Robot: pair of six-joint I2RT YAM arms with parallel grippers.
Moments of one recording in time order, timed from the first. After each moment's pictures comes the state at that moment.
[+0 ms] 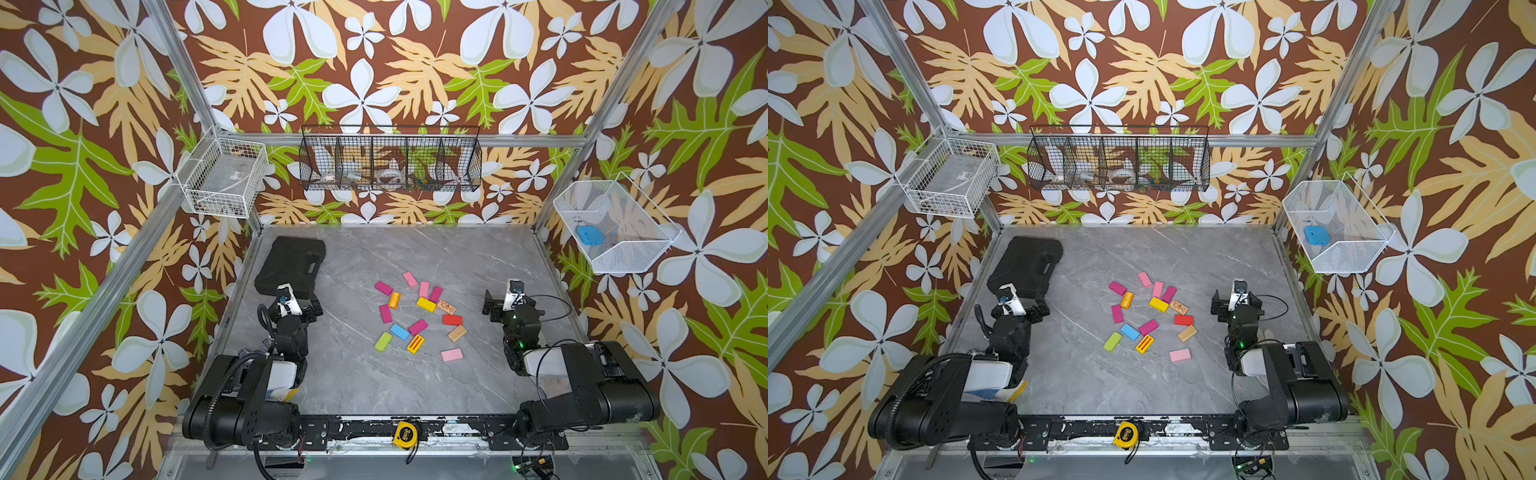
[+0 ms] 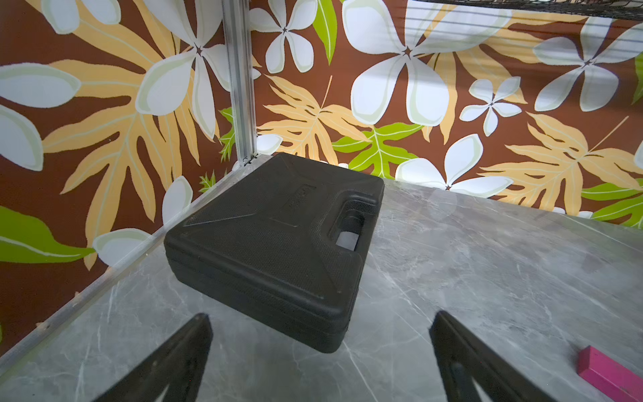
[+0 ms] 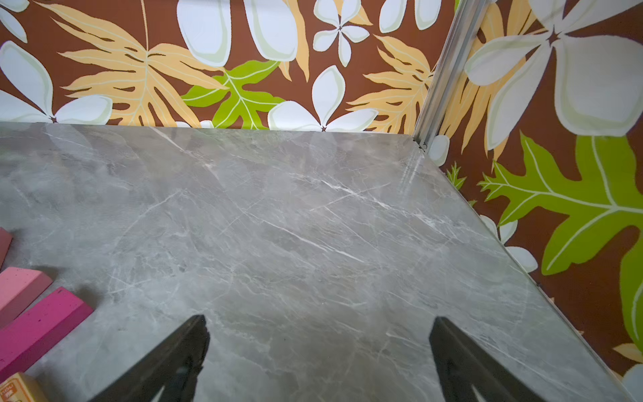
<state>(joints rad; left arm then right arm) -0.10 1.37 0.14 1.13 -0.36 -0.14 0.05 1.46 0.23 1.00 0.19 -0.03</state>
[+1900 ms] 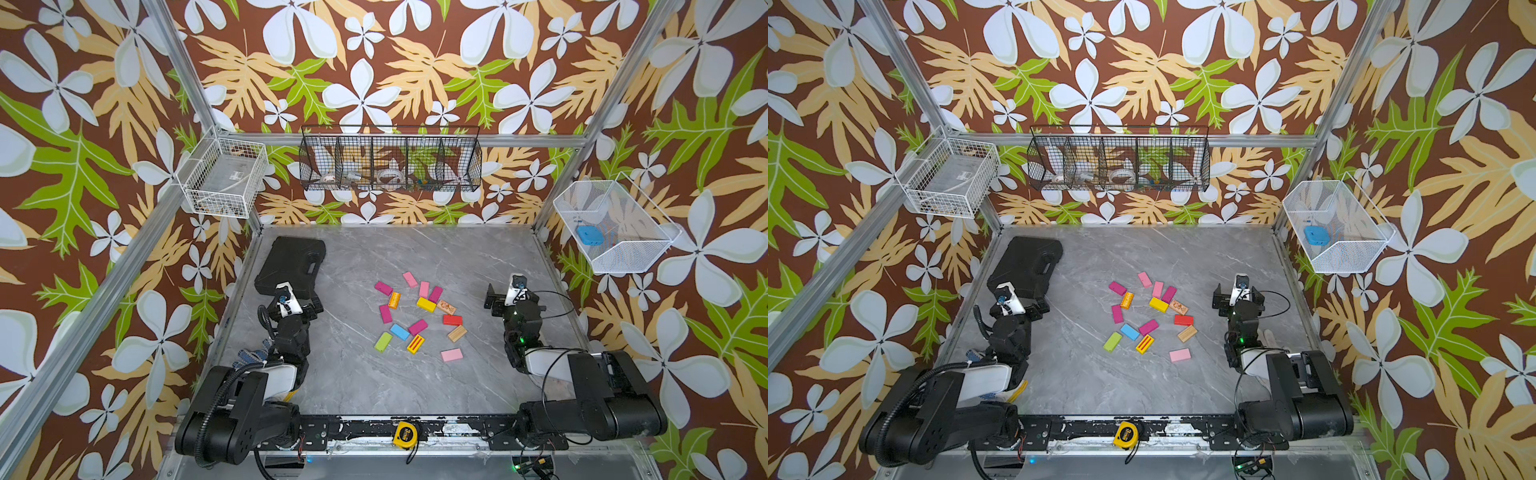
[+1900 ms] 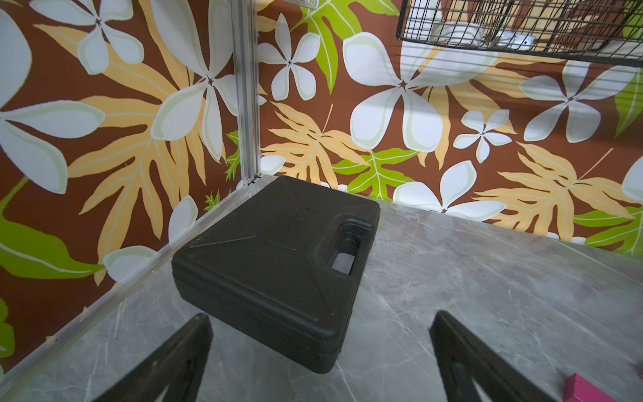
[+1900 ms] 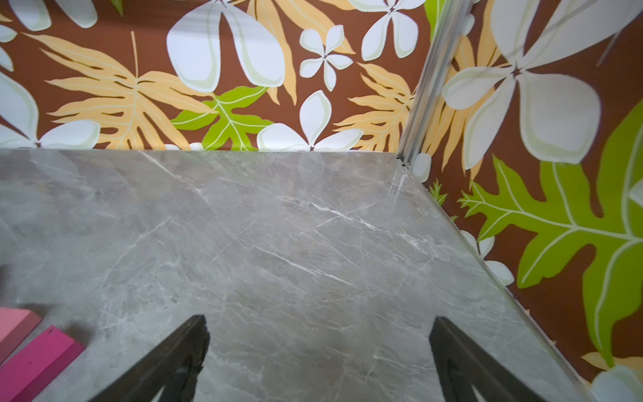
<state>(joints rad) -0.18 1.26 0.15 1.08 -0.48 -0.13 0.07 1.36 0.29 0.89 0.27 -0.03</state>
